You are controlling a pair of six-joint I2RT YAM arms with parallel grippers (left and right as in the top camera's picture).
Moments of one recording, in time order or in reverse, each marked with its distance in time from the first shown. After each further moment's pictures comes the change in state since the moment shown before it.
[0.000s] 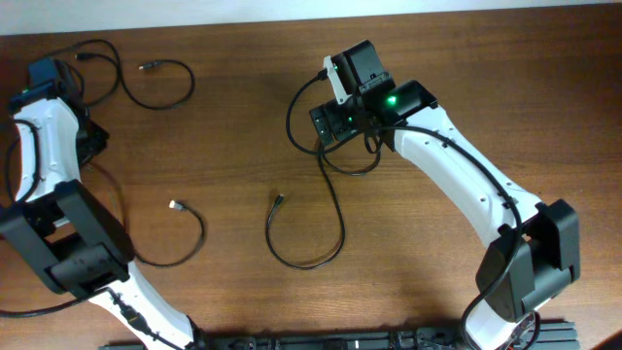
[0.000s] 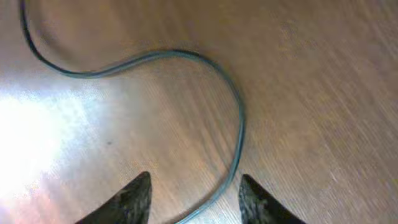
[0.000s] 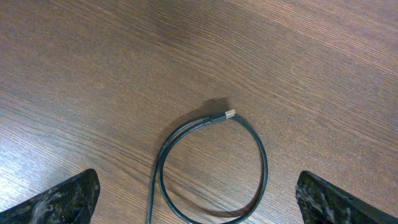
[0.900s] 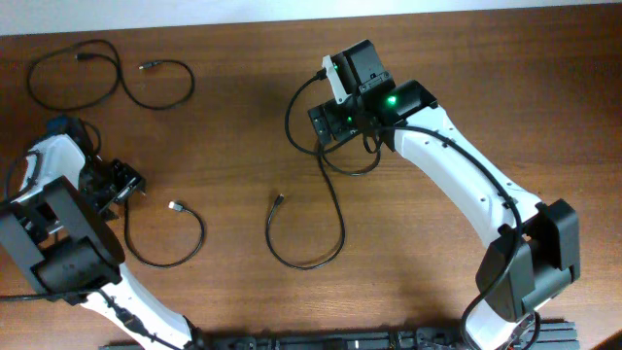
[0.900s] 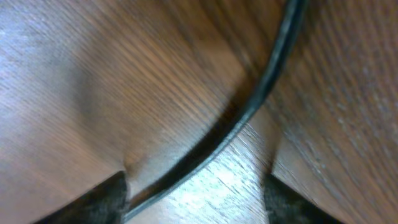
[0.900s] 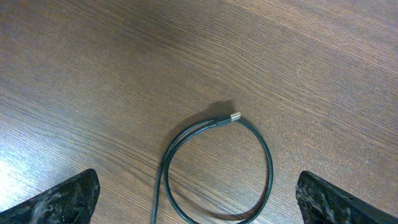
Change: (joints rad) left arm 0.088 0.000 -0.337 0.098 0.357 0.170; right arm 0.000 0.000 0.000 0.008 -0.020 0.000
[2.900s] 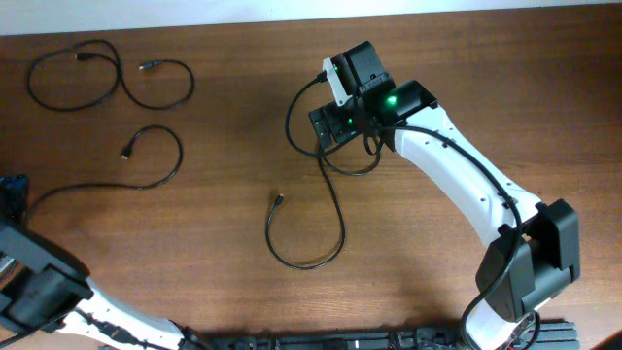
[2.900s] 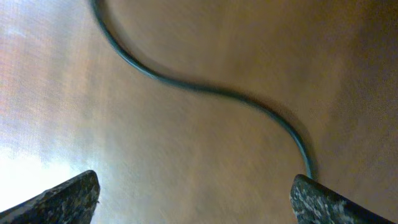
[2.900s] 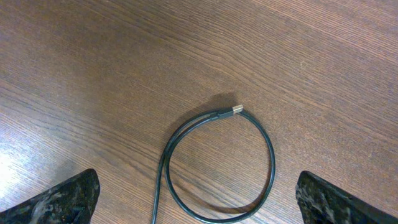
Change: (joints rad) left arm 0.348 0.002 0.271 -0.049 -0.253 -0.571; right arm 0.000 0.000 0.000 -0.024 -0.007 0.000
